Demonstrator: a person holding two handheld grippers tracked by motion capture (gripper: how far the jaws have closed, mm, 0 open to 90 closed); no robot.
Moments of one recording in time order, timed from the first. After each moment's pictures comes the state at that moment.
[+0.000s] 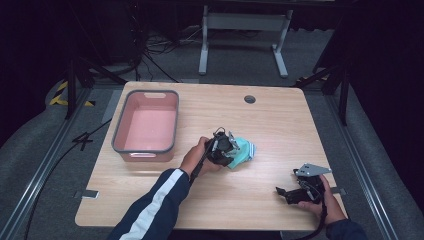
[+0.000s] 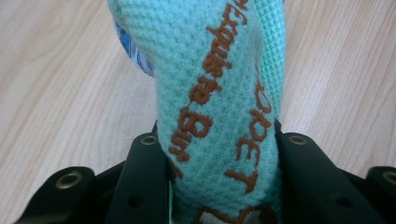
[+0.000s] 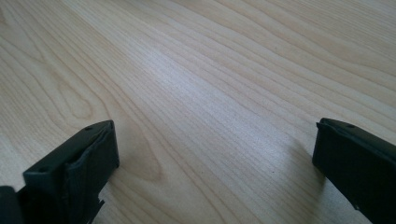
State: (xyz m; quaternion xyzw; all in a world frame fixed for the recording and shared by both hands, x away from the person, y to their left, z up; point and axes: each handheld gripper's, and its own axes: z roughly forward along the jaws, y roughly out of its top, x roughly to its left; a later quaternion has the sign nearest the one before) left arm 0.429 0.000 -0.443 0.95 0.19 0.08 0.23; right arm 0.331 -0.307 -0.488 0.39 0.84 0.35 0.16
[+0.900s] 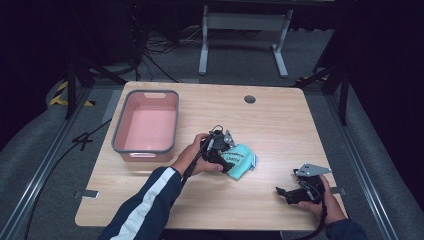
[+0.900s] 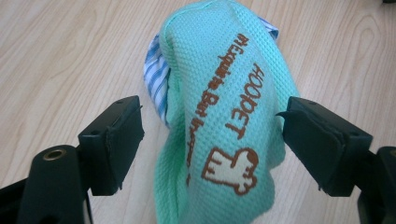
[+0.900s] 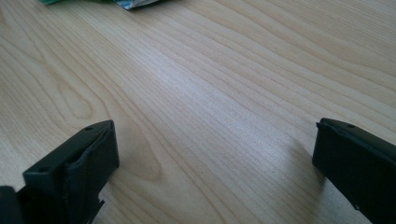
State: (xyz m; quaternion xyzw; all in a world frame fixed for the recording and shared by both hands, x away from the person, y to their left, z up) left arm 0.418 0.017 -0.413 0.95 0.16 0.08 0.27; right arm 0.331 -0.307 -0.488 0.39 0.84 0.35 0.16
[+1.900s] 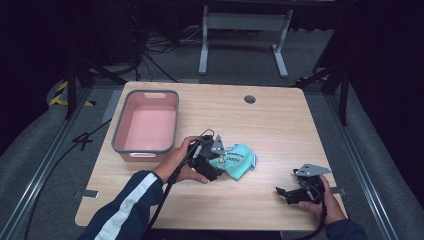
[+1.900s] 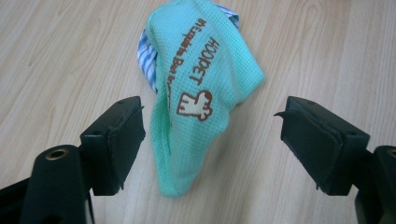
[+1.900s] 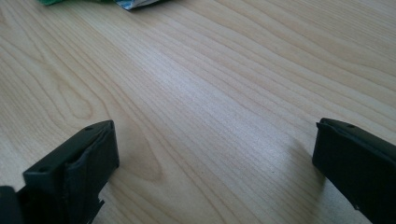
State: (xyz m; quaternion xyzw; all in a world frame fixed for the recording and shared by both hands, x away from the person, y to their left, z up) left arm 0.380 0.051 -0.384 0.95 0.12 0.11 0.28; right arm 0.331 -0.307 -0.488 0.39 0.84 0.35 0.16
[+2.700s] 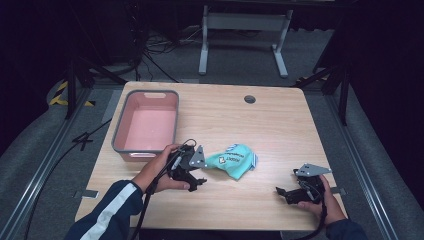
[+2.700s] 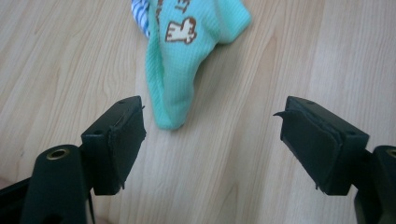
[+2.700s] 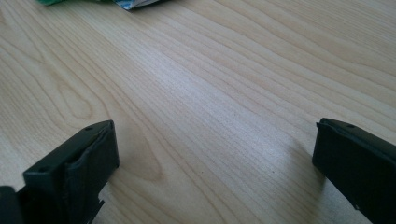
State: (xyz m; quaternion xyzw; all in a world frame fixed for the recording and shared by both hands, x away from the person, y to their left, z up) left arm 0.352 0.100 -0.388 0.95 0.09 0.13 0.26; right arm 0.331 -0.307 -0.488 0.39 0.84 0.35 0.16
